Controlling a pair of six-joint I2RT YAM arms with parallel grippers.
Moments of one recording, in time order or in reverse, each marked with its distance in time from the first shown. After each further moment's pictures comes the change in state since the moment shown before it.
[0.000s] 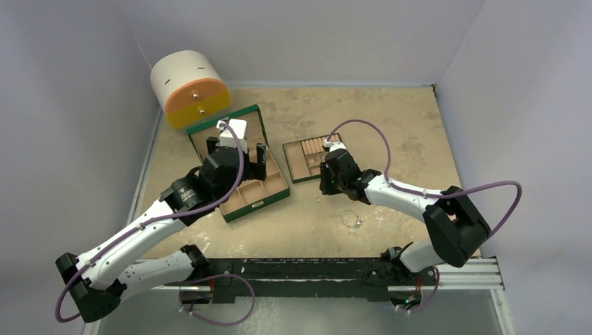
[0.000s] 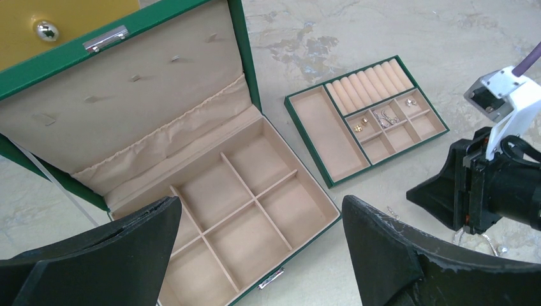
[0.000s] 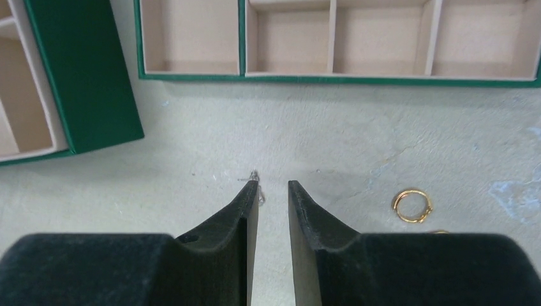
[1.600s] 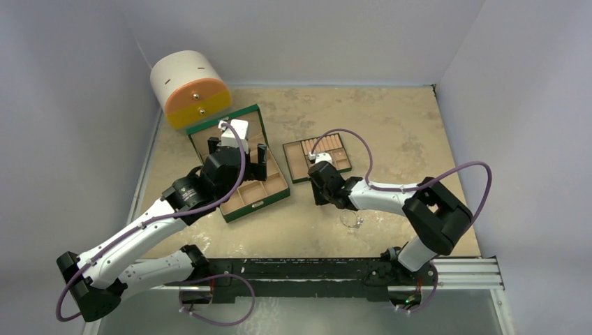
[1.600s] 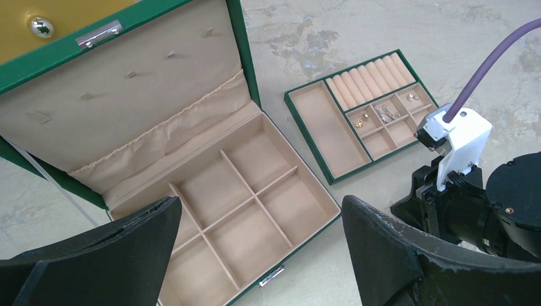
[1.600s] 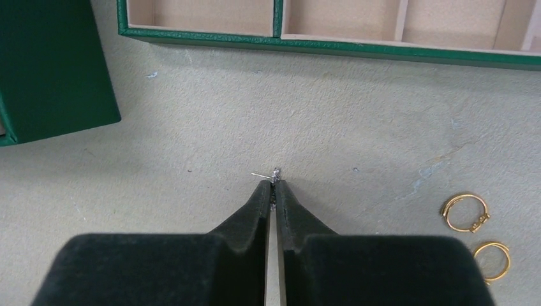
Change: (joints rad) left arm 0.000 0.010 0.000 -0.007 0.006 0.000; right arm 0.138 0.135 -0.011 0.047 0.114 0.003
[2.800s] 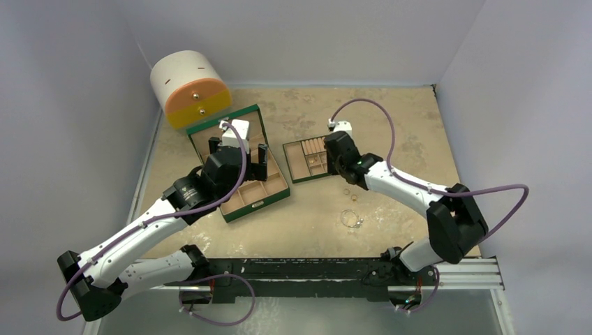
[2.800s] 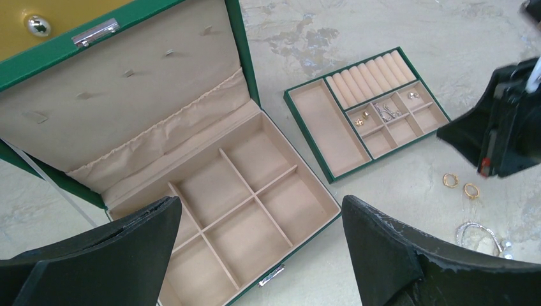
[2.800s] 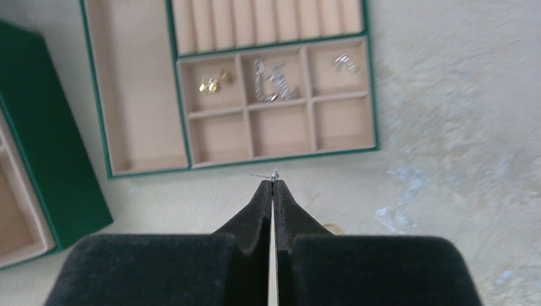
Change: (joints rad) left arm 0.000 0.006 0.000 0.000 0.004 0.000; right arm -0.140 -0.104 0.180 -0.172 0.132 -0.057
